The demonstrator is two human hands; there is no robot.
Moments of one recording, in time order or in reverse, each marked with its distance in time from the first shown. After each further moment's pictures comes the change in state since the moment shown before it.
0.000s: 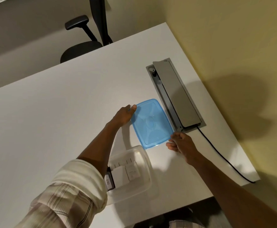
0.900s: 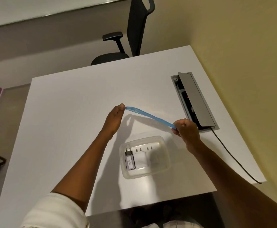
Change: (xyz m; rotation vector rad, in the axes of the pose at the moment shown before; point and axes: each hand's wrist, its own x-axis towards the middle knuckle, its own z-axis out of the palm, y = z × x) left_hand -0.179 -0.082 -0.068 -0.447 0.401 0.093; right_hand -0.115 -0.044 0.087 -0.320 0.117 -0.447
